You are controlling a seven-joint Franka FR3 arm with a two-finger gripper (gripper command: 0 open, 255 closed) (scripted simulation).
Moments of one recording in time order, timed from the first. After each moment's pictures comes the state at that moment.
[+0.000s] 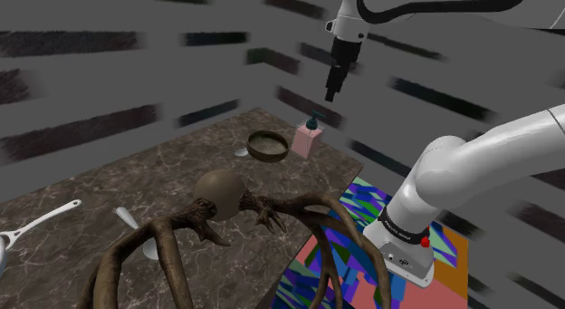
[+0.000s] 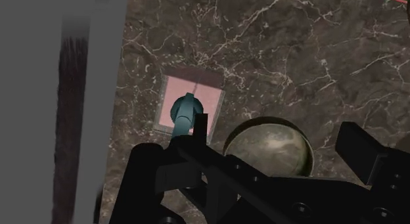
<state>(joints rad) -0.02 -0.62 -0.06 -2.40 -0.07 1.74 -0.25</state>
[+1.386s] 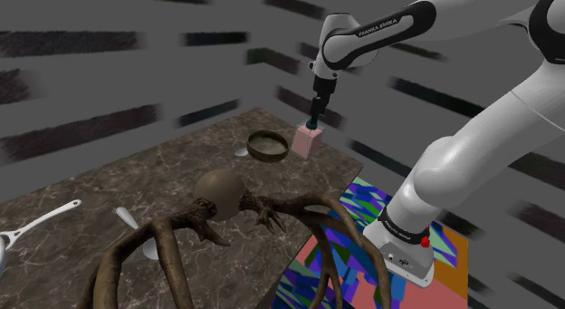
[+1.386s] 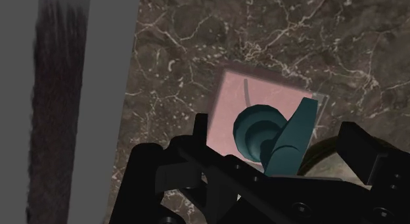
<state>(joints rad) -0.05 -0.29 -0.19 -2.46 -0.09 2.08 -0.38</state>
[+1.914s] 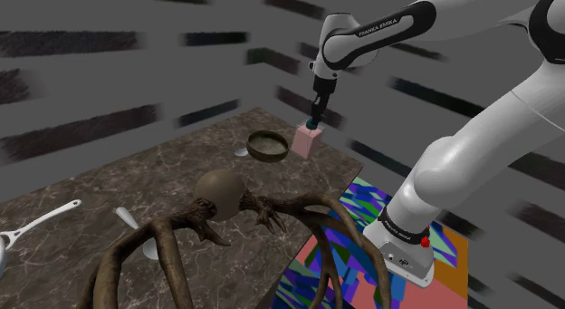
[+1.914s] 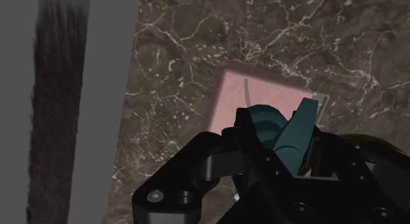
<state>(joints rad) -0.05 -0.29 -0.19 -2.46 -0.09 2.08 -0.38</state>
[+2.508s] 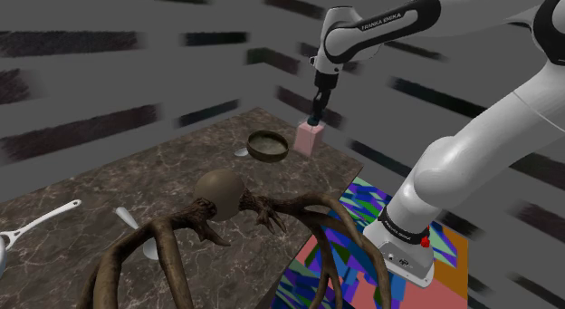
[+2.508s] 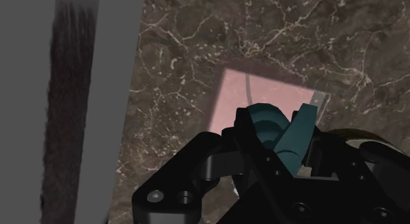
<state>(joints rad) -0.05 -0.31 -0.19 -2.44 -0.09 2.04 -0.39</state>
